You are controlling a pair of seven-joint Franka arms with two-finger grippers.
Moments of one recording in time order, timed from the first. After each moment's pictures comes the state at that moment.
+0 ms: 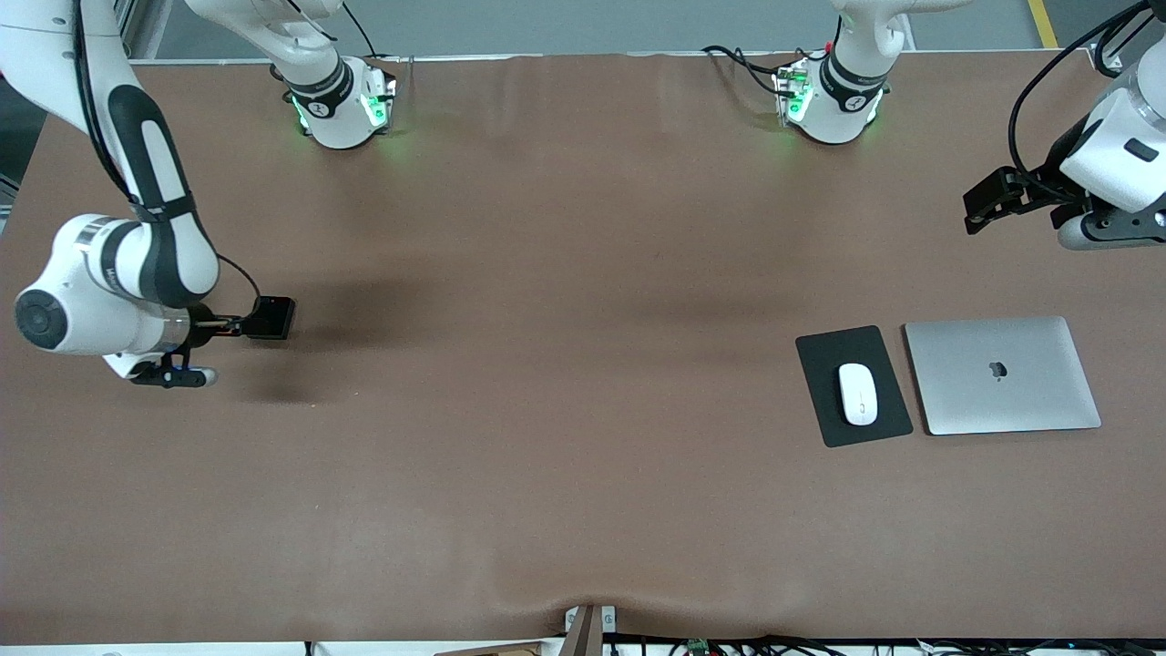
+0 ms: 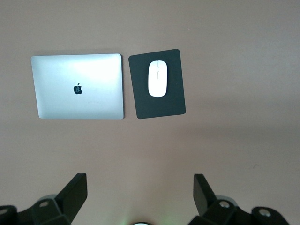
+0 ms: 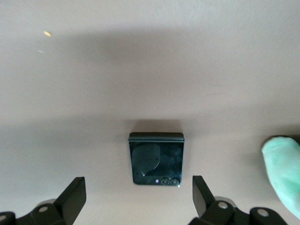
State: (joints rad) left arm 0.05 -0.02 -0.18 -1.56 0.05 1.49 -0.15; right arm 0.02 0.38 -0.19 -1.94 0.10 1.97 -0.17
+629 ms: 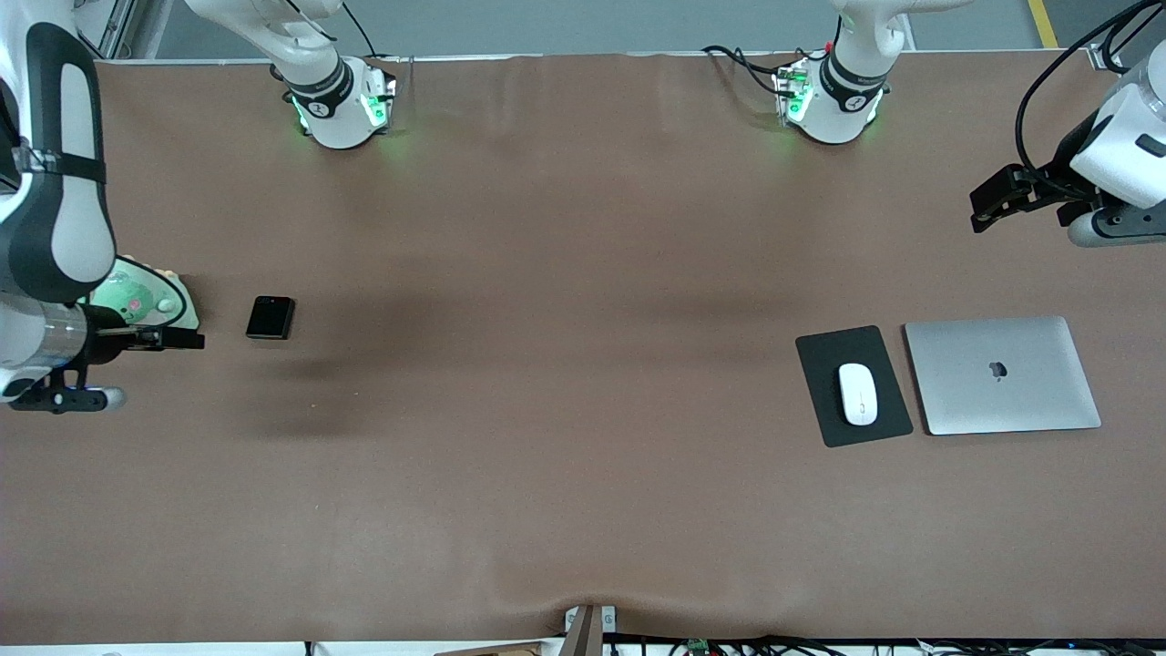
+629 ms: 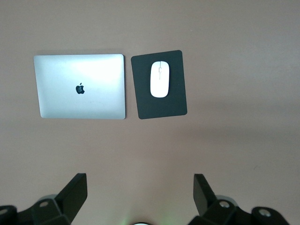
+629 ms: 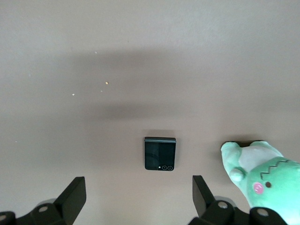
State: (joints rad) left arm 0.05 -0.03 -0.17 -1.56 0.05 1.49 -0.15; right arm 0.01 0.37 -0.19 -1.54 0.10 1.66 -0.17
